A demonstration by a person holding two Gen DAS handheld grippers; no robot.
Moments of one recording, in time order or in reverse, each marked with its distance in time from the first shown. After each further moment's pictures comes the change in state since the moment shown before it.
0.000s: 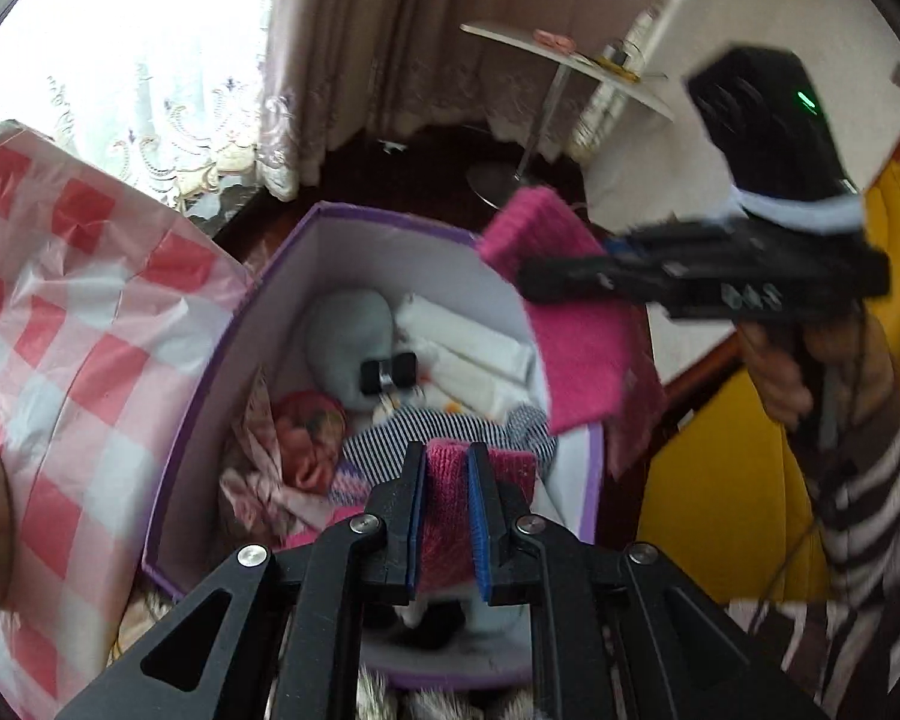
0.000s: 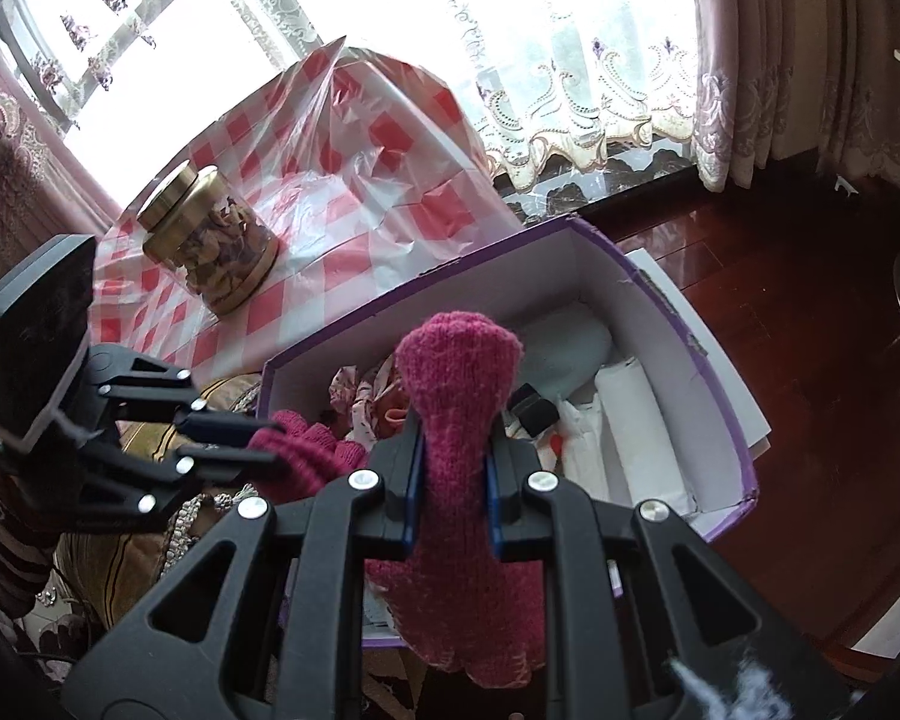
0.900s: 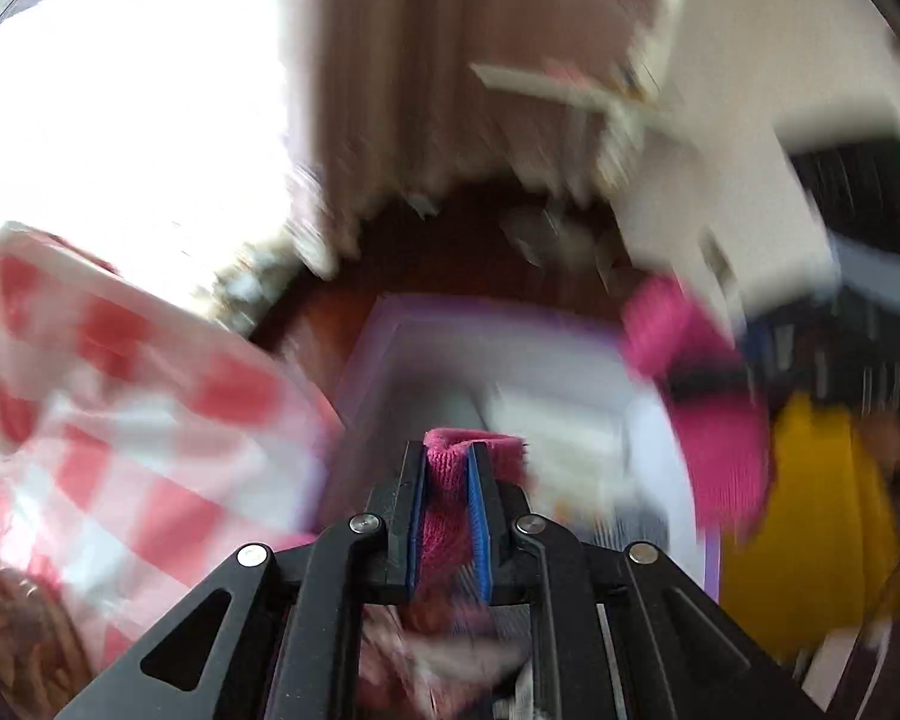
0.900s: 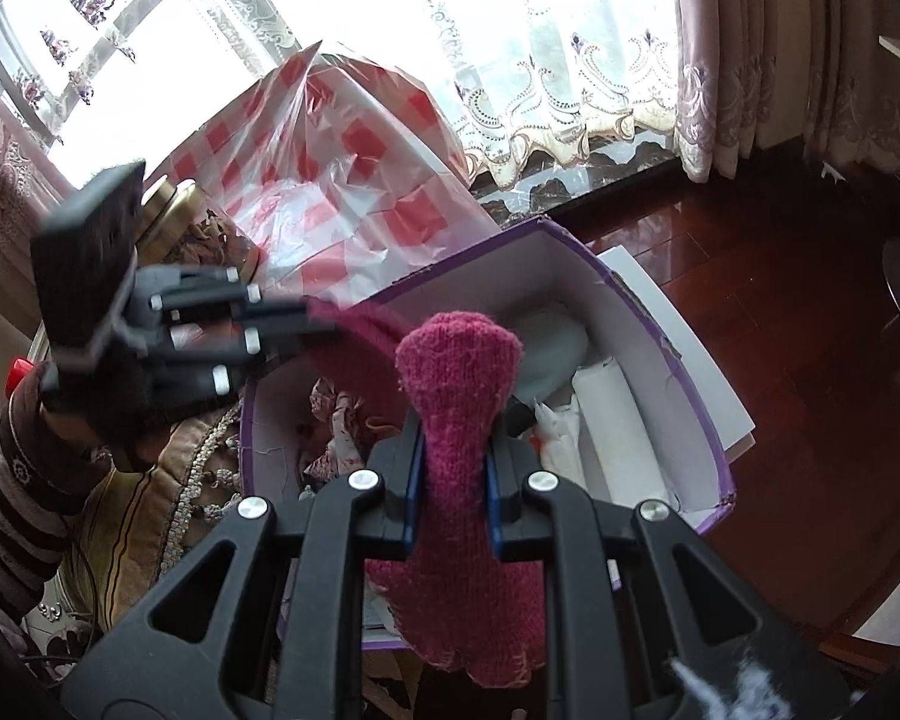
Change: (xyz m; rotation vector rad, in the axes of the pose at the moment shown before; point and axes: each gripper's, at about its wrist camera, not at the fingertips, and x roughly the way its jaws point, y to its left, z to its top) left arm 0.029 0.037 0.047 0.146 -0.079 0.105; right arm 0.000 -0.016 0.008 0.044 0.012 -0.029
